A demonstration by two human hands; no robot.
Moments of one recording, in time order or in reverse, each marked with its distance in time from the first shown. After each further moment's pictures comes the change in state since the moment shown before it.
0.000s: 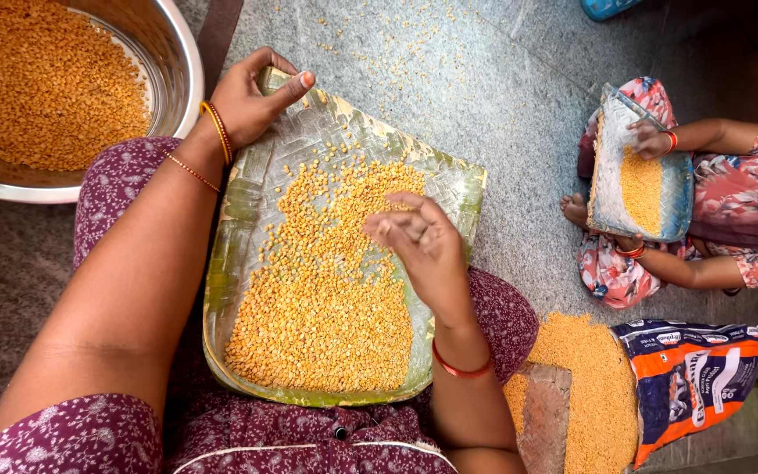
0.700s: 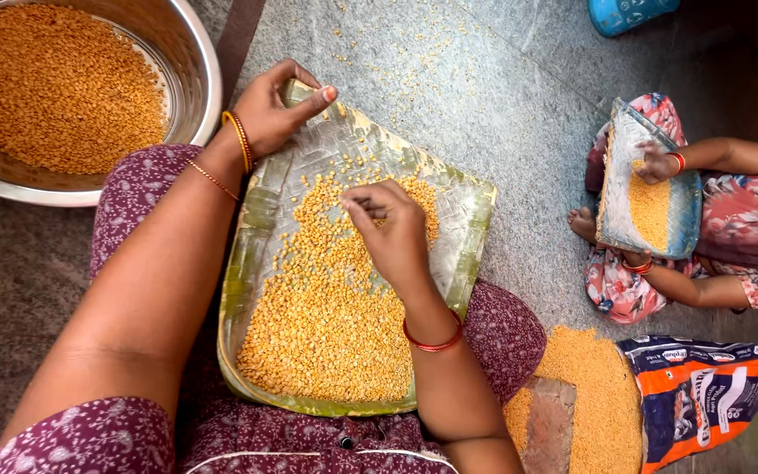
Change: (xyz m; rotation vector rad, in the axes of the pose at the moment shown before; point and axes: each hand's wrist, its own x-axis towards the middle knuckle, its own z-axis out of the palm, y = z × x) left_hand 0.003 -0.005 0.004 0.016 -0.007 -0.005; right_hand 0.046 0.029 0.043 -0.337 0.063 -0.121
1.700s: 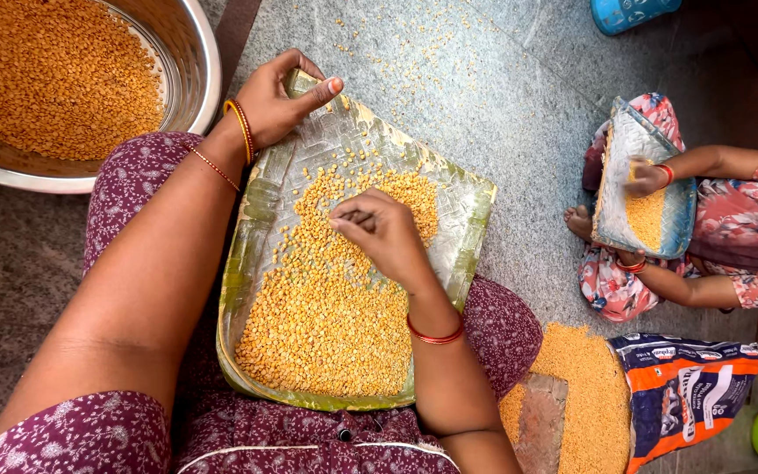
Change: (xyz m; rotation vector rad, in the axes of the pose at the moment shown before) left_hand 0.001 -0.003 0.000 -0.002 -0.028 0.000; right_hand -0.007 0.031 0.001 0.007 -0.288 0.129
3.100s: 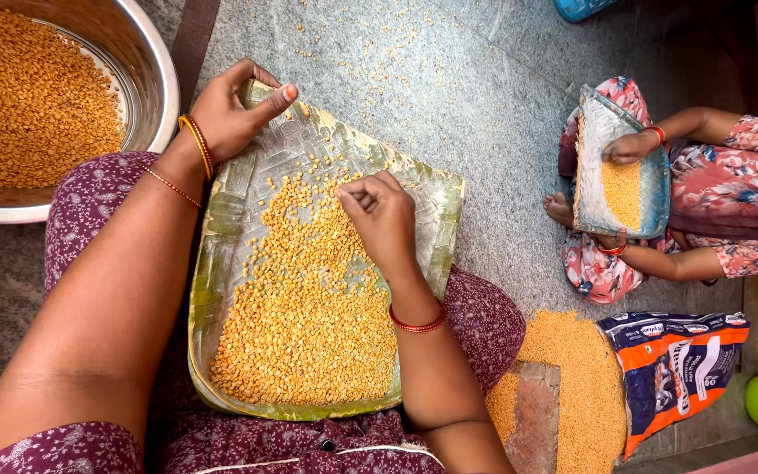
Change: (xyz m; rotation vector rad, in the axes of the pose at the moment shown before) left_hand -0.001 0.006 0.000 0.061 0.007 -0.009; right_hand 0.012 0.024 -0.016 -0.186 0.413 -0.054
